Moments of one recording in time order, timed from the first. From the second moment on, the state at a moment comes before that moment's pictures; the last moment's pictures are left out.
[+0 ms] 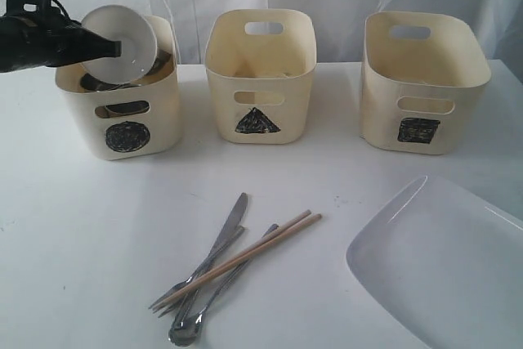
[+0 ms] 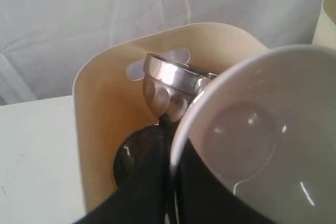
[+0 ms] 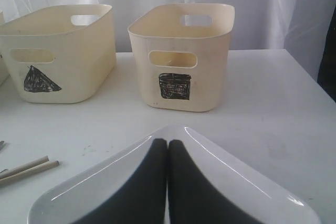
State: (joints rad) left arm -0.20 1.76 -1.18 -0.34 -0.14 0.37; right arm -0.03 0.01 0.00 -0.03 0.23 0.11
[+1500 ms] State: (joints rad) left arm -0.20 1.25 -1.00 -0.16 1.00 0.32; right arm -0.03 0.01 0.00 -0.03 0.23 0.11
